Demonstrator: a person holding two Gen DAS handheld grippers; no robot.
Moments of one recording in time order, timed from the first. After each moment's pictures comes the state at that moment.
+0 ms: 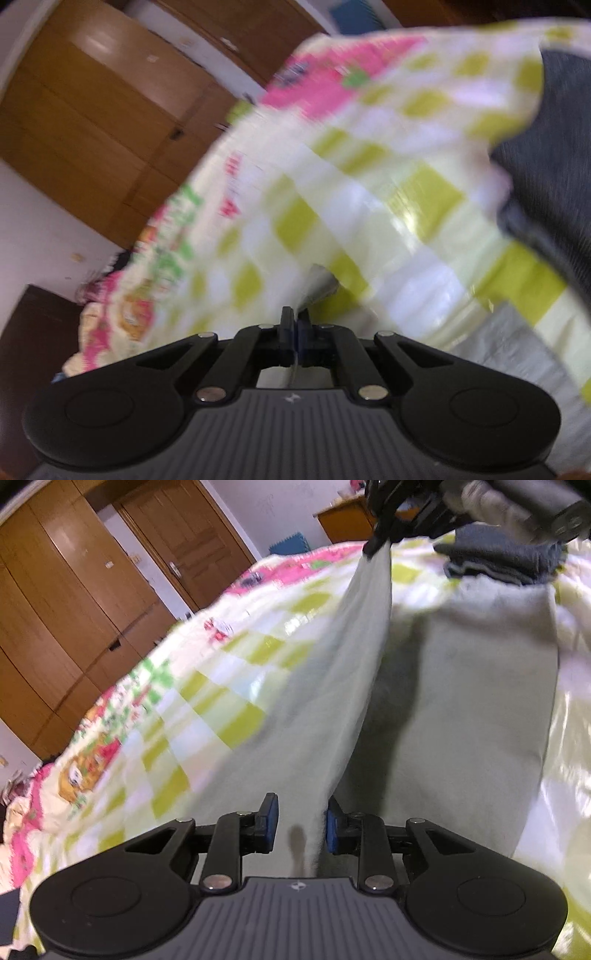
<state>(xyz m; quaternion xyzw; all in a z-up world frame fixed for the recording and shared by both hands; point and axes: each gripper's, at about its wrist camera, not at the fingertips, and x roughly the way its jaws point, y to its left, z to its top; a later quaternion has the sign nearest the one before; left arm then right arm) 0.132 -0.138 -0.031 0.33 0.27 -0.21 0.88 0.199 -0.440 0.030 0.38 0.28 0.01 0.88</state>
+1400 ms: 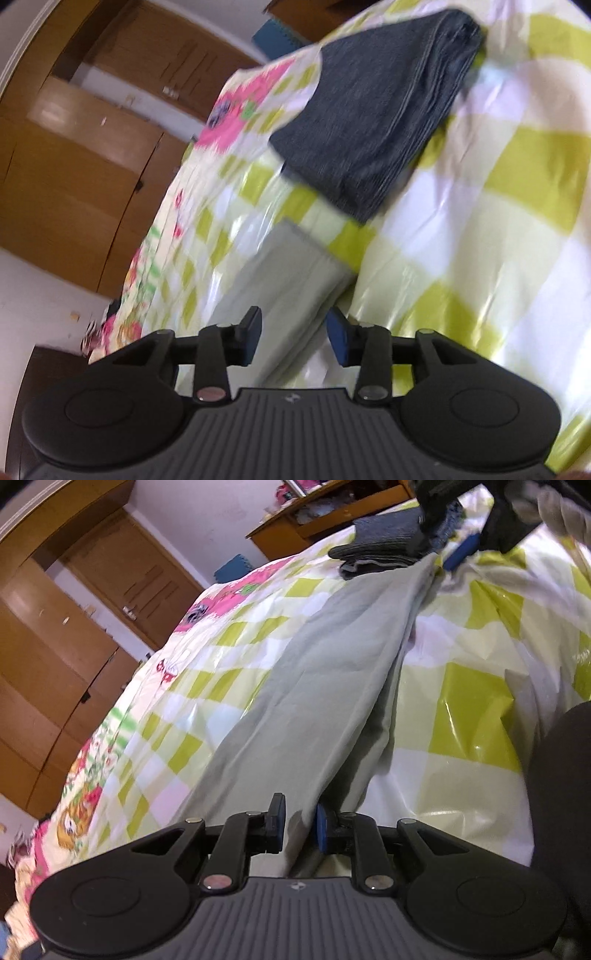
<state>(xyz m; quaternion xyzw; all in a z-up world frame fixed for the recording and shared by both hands) 0.045 -0.167 -0.044 0.40 0.24 -0.27 0.84 0.040 -0.489 -0.040 0.48 0.29 -0.06 0.83</state>
